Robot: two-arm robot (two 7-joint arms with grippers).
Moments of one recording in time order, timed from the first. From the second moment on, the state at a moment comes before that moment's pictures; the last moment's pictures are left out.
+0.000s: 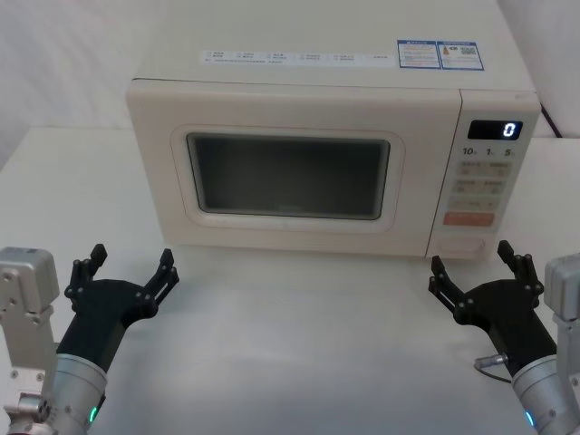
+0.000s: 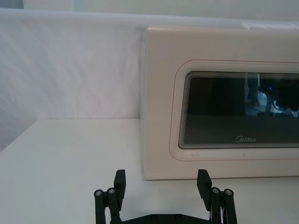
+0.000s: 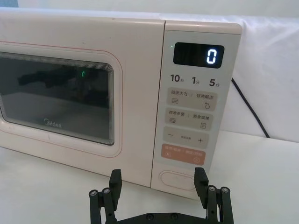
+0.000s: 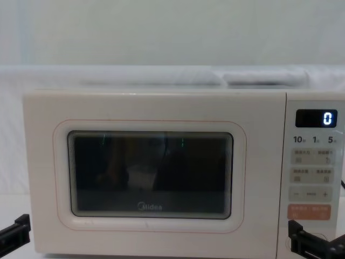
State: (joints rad) left arm 0.27 0.24 0.04 -1.85 -0.25 -0.02 -0.02; right arm -0.17 0.19 -0.26 -1.77 0.07 -0.06 -0.03
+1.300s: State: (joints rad) left arm 0.27 0.24 0.04 -1.85 -0.25 -0.02 -0.02; right arm -0.17 0.19 -0.26 -1.77 0.07 -0.06 -0.03
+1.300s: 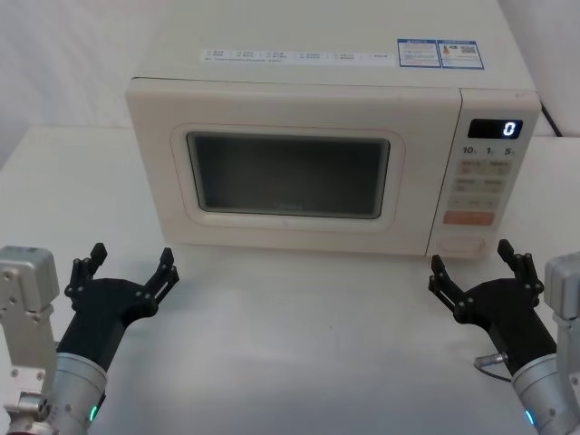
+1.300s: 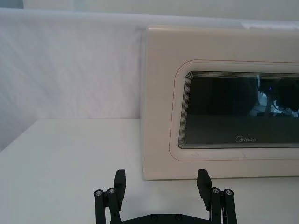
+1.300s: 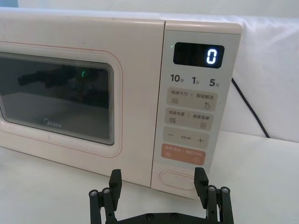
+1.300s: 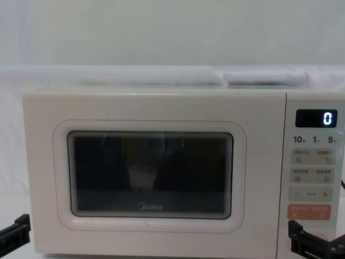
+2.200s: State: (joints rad) left arm 0.27 0.24 0.04 -1.85 -0.25 -0.02 -0.02; right arm -0.17 0.19 -0.26 -1.77 0.07 -0.06 -0.03
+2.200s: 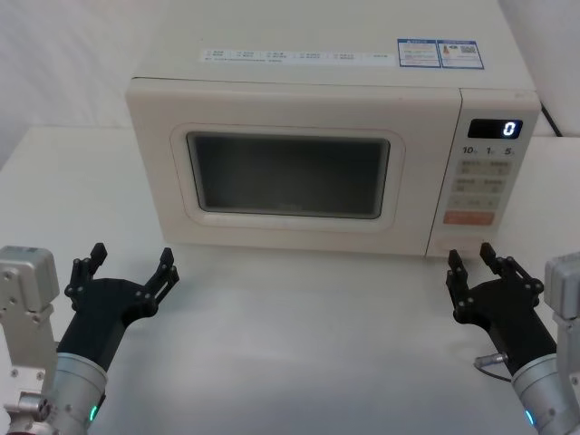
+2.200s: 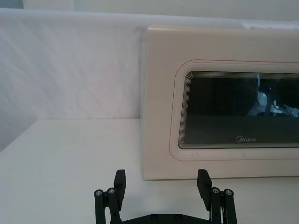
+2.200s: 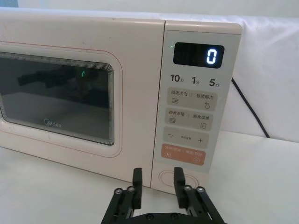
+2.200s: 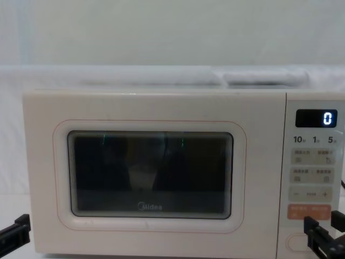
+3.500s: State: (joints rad) left arm 0.27 0.24 0.04 -1.85 -0.25 -0.02 -0.02; right arm -0.17 0.19 -0.26 -1.77 0.07 -0.06 -0.03
